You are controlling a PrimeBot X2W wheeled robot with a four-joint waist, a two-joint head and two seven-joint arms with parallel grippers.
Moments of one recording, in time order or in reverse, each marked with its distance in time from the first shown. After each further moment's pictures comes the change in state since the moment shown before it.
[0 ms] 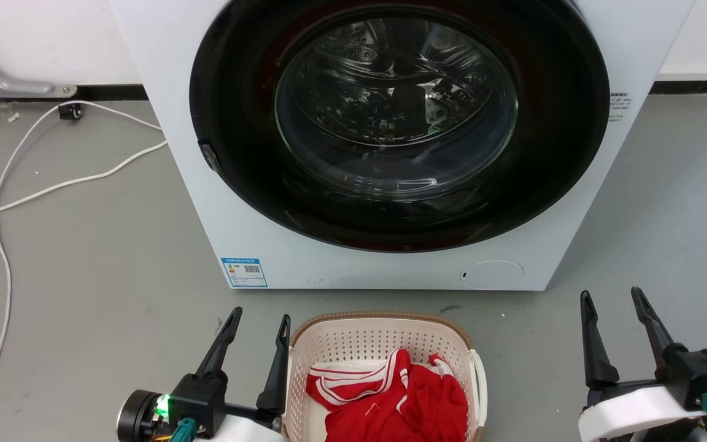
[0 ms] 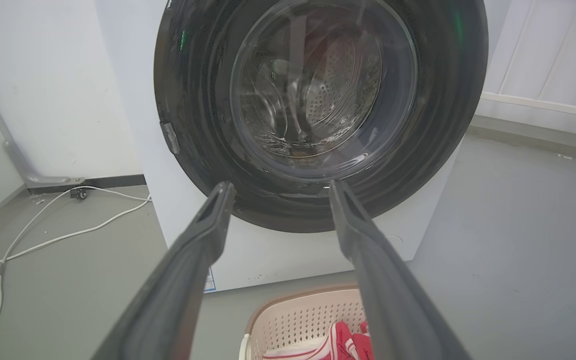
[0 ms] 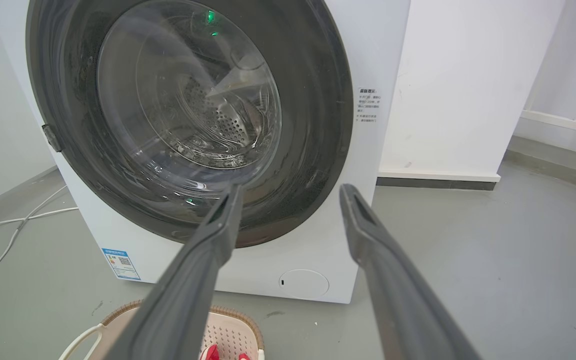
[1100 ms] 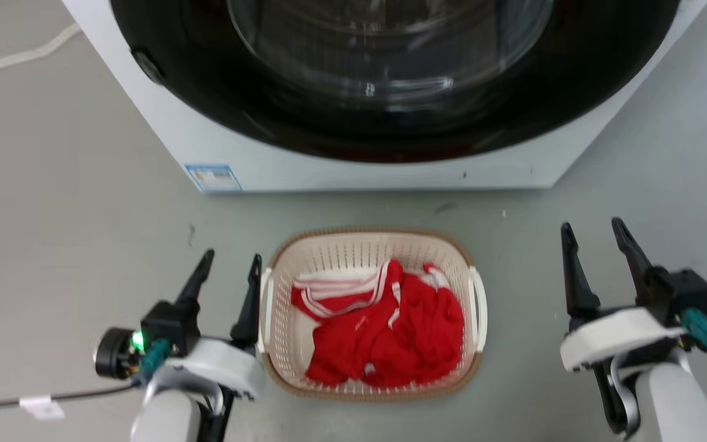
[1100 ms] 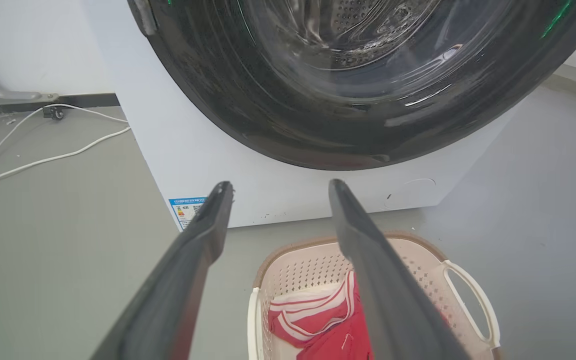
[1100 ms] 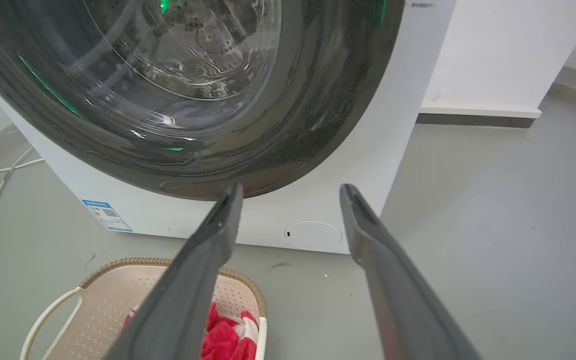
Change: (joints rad) left arm -0.220 0.016 0.088 0.199 -0.027 -0.042 0.000; right arm -0.223 -0.001 0.029 0.130 0.009 0.000 0.026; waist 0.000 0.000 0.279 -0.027
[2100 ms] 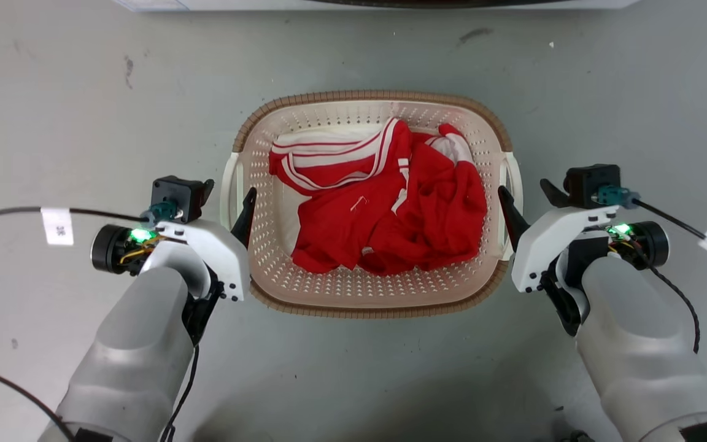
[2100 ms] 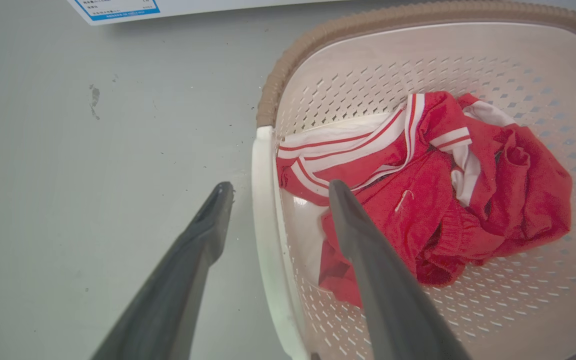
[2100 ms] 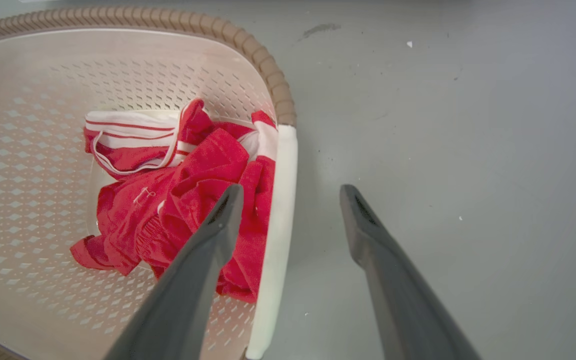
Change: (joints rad) left arm -0.580 0.144 -0.345 0.698 -0.306 -0.015 0.046; right arm -0.549 0.000 0.163 0.780 0.124 0.000 0.093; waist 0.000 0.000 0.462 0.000
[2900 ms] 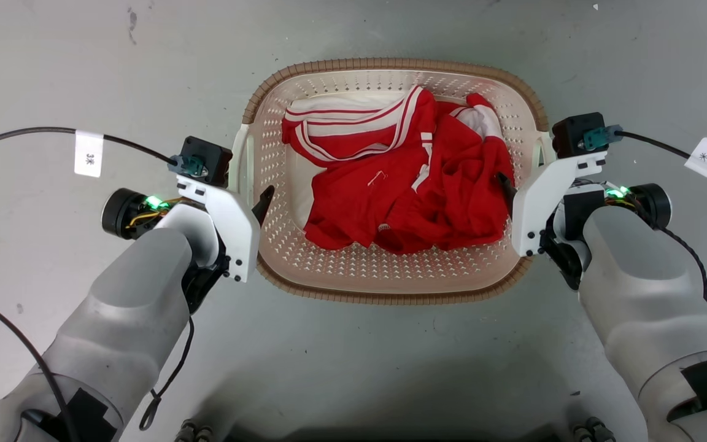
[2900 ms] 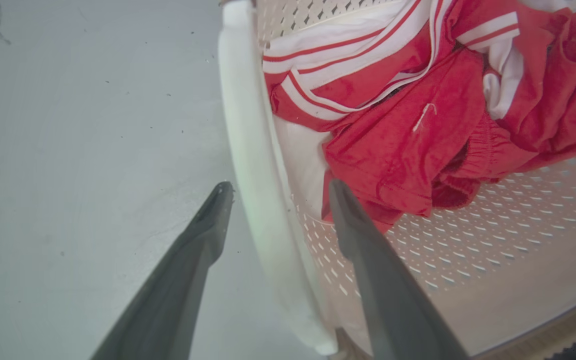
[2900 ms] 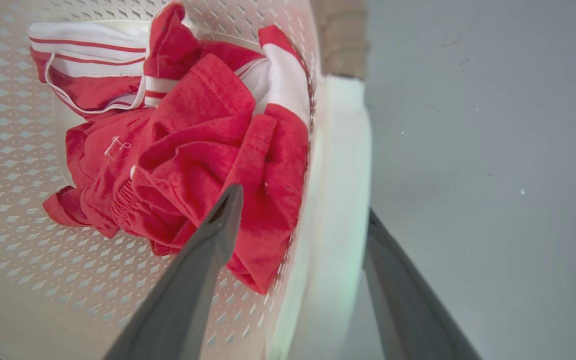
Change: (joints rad) left arm -0.177 0.088 -0.467 0.016 -0.370 0.000 0.208; right arm -0.226 -0.001 0.099 0.243 0.074 0.000 0.185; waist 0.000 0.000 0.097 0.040
